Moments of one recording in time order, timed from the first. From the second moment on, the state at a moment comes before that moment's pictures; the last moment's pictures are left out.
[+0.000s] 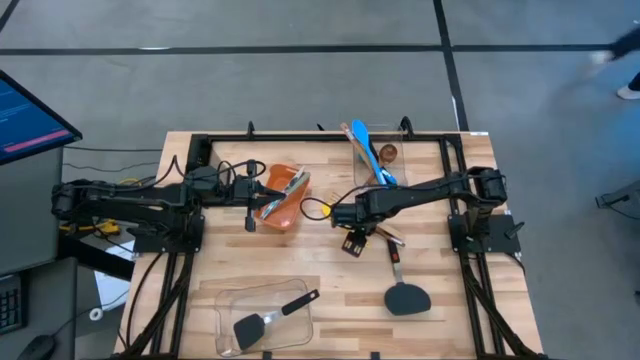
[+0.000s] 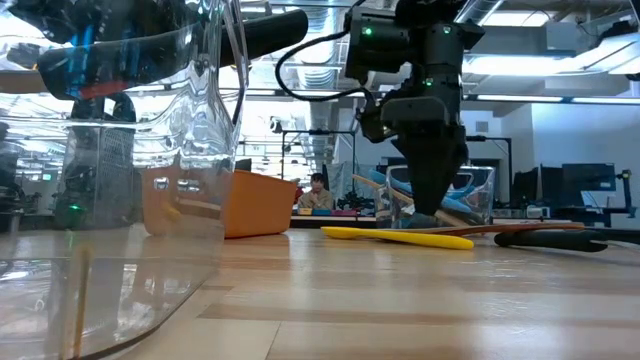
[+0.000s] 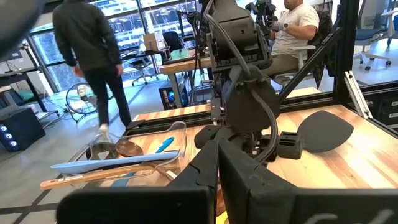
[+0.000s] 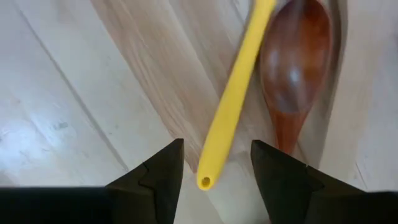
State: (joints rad) left arm 0.13 0.88 0.43 0.43 0.07 0.20; right arm 0.04 1.86 1.27 -0.85 0.00 0.53
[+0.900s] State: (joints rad) left arm 0.13 0.88 0.43 0.43 0.07 0.20; right arm 0.07 1.91 1.27 -0.75 0.14 0.76
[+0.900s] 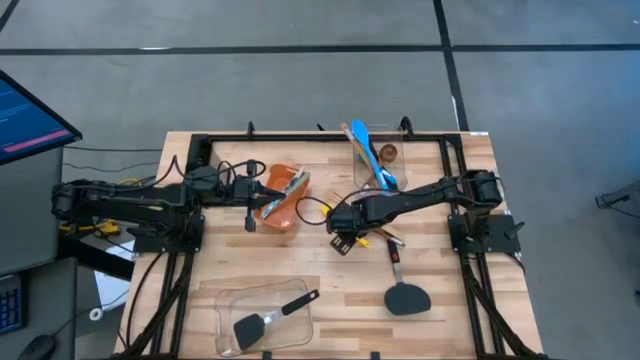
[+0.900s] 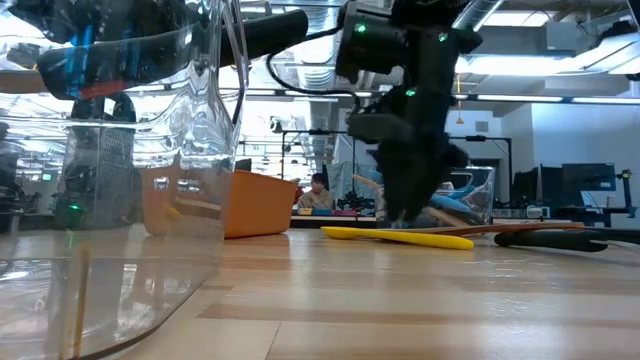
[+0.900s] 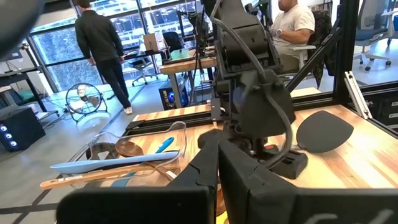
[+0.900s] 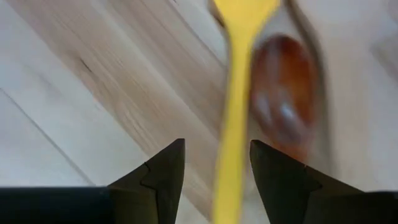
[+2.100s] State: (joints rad) left arm 0.13 0.88 0.42 0.43 0.07 0.20; right arm 0.12 1.98 1.32 -0.87 0.10 0.75
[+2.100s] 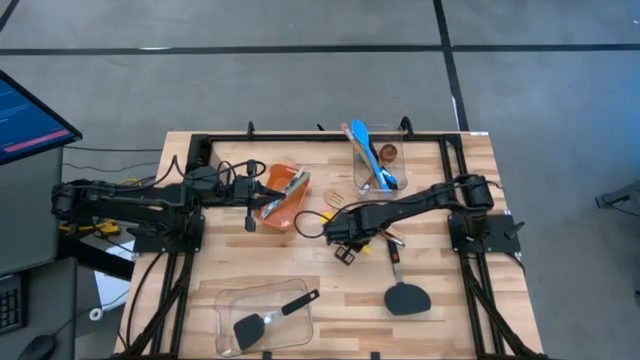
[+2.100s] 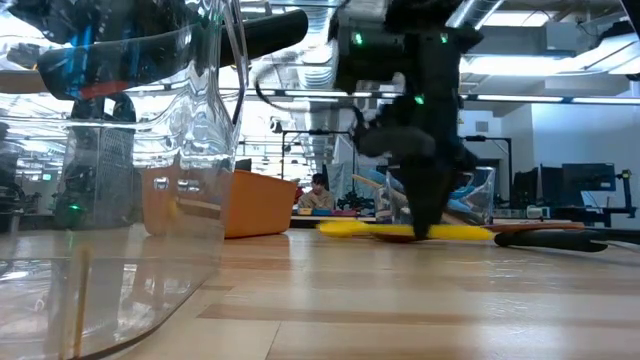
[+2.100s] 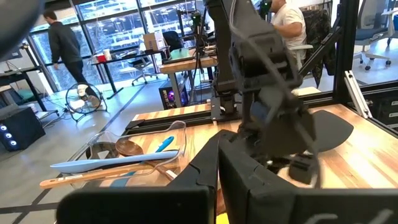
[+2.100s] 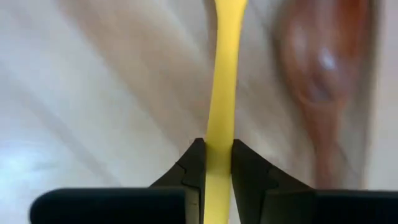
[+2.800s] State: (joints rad) left arm 0.13 0.88 0.42 0.43 0.07 0.20; right arm 0.12 1.58 1.33 -0.98 0.31 0.82
